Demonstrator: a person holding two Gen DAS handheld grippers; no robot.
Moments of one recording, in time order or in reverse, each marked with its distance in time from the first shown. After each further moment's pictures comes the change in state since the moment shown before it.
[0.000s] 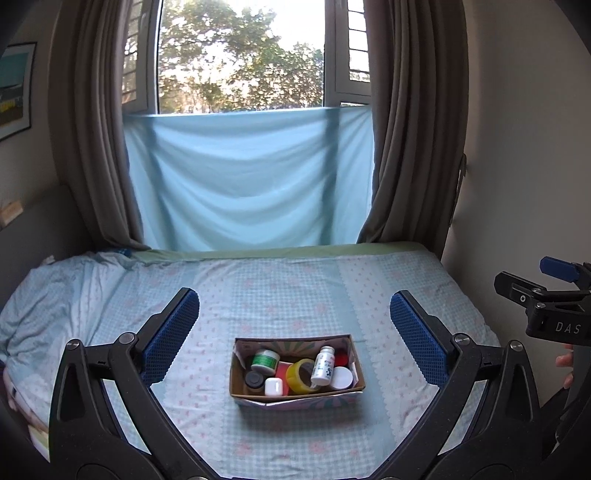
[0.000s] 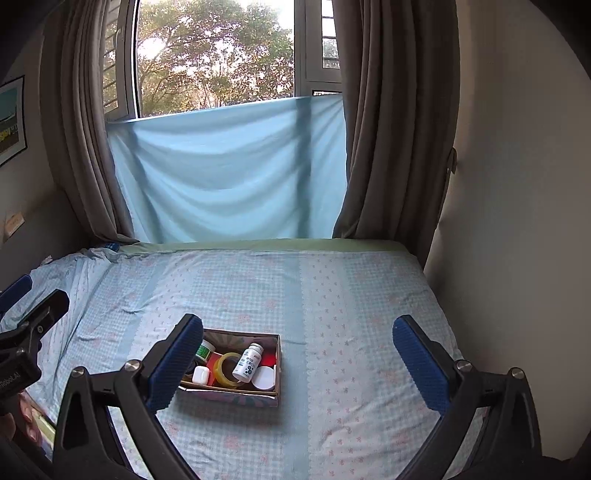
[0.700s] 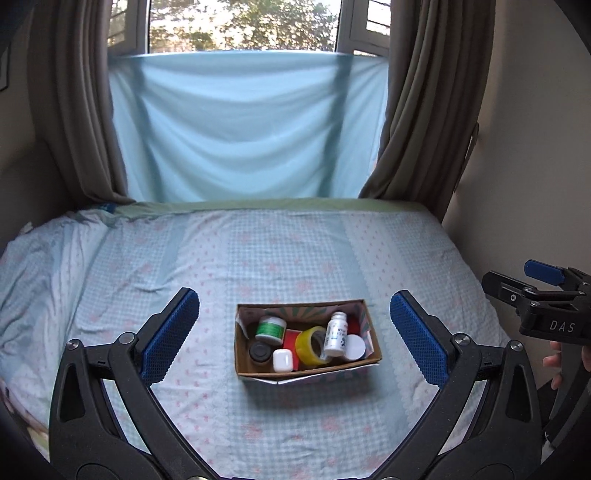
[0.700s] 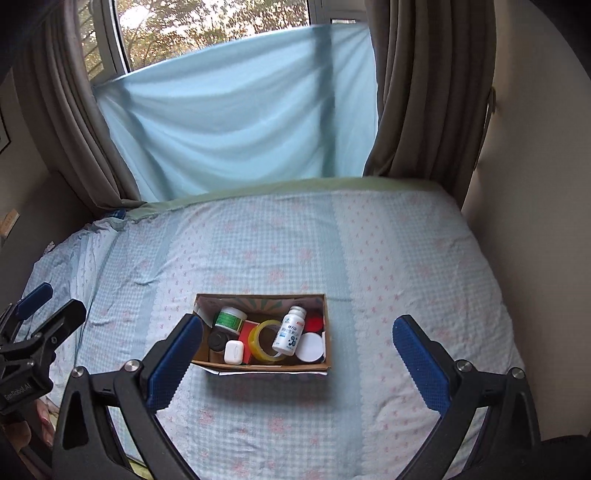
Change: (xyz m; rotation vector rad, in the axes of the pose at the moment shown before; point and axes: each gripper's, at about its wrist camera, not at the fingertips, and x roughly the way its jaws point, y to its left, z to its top) left arm 0.080 0.071 -0.010 -0.052 0.199 -0.065; right arm 0.086 0.055 0.006 0.029 0.201 0.047
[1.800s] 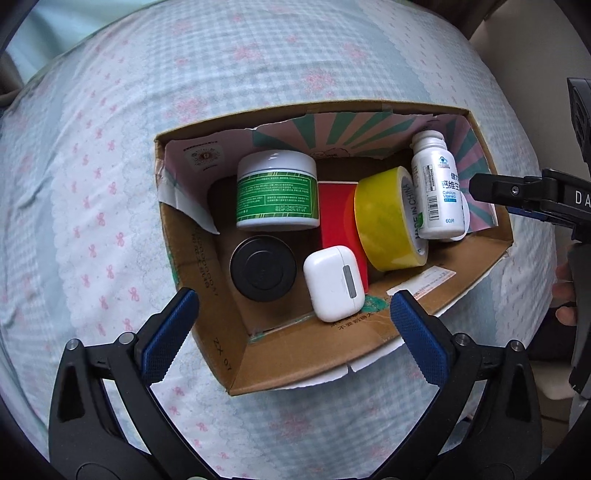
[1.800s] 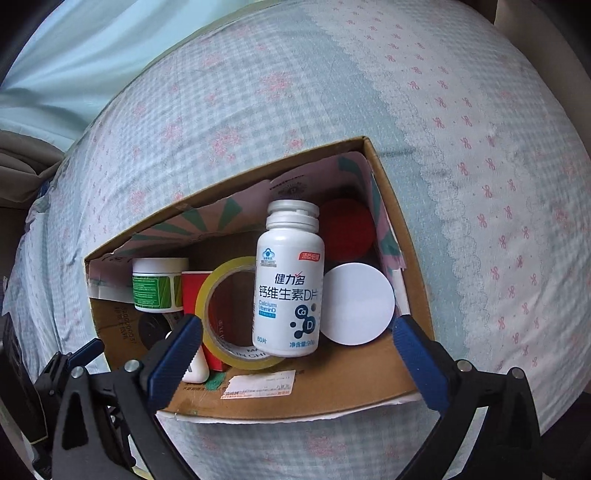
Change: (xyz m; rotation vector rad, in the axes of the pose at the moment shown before) left arm 0.374 0.076 -0.163 0.134 0.734 -0.169; right arm 0.365 -0.001 -0.100 0.337 0.596 0.050
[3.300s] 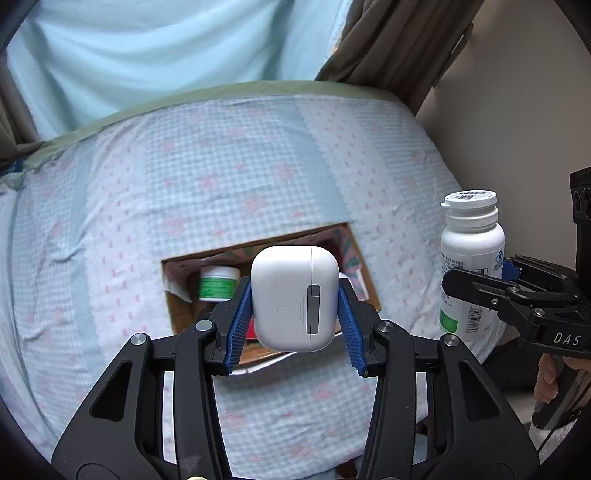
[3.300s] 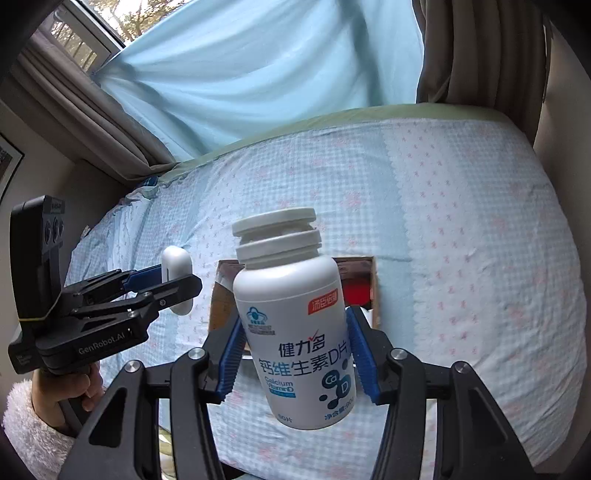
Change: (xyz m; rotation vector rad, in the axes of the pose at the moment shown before) left arm -0.194 -0.088 0.029 0.004 -0.242 -0.054; right arm -0.206 0.005 -0.035 -0.287 -0.222 0.234
